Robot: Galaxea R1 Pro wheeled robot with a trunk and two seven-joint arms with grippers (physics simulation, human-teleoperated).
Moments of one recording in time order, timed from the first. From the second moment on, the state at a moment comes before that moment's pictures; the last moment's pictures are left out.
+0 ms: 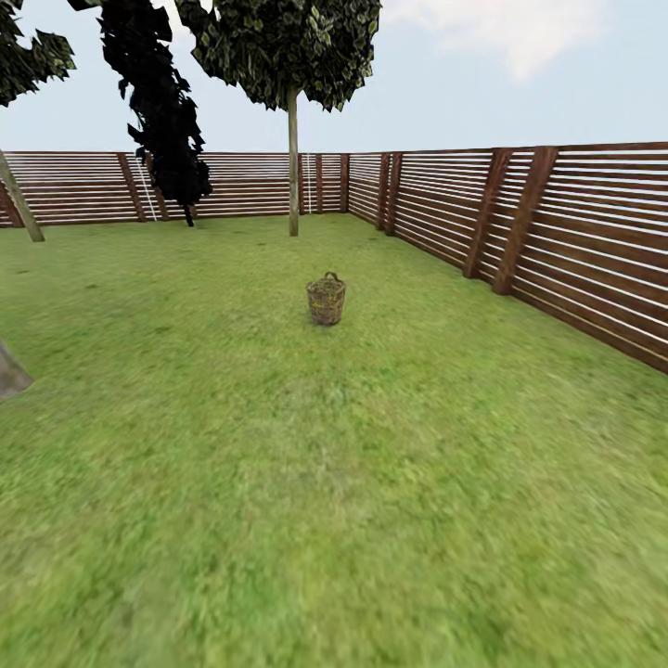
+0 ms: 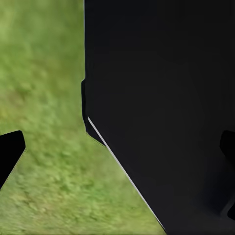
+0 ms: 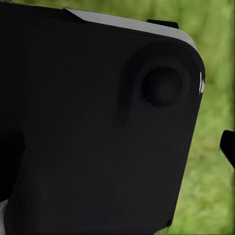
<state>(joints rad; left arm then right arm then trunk) 0.01 0.02 0.07 -0.03 0.01 0.02 0.00 -0.08 0.03 0.02 -0.02 0.09 -0.13 0.02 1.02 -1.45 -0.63</state>
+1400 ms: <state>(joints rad) 0.01 0.02 0.07 -0.03 0.00 0.02 0.00 -0.08 0.03 0.02 -0.02 0.09 -0.13 0.02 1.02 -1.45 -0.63</state>
